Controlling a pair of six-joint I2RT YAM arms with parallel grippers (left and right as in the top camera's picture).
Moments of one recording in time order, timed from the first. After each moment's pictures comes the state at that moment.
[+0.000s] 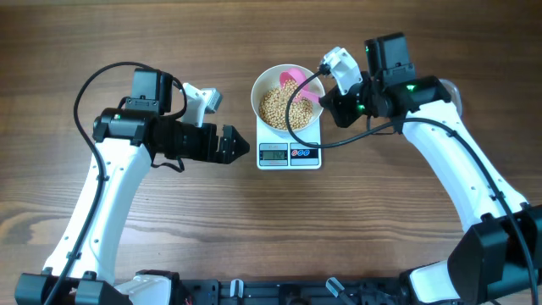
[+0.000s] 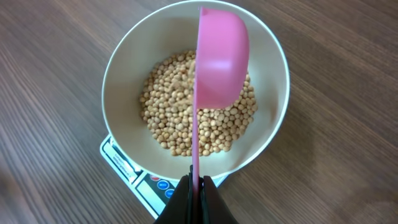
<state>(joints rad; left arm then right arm) -0.11 1.42 1.17 -1.02 0.64 0.04 0.26 1.64 1.32 -0.69 -0.42 -0.32</state>
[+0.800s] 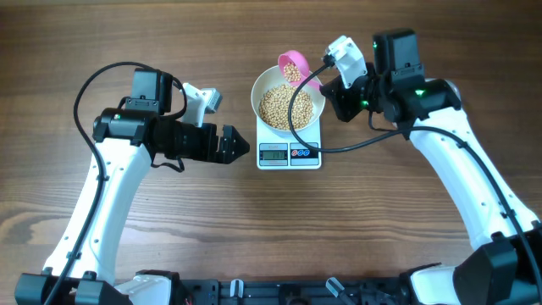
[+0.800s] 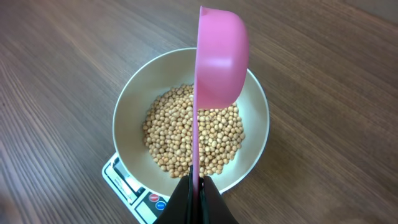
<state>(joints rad) -0.11 1.42 1.17 -1.02 0.64 0.04 0.26 1.57 1.32 -0.63 -0.42 -0.29</state>
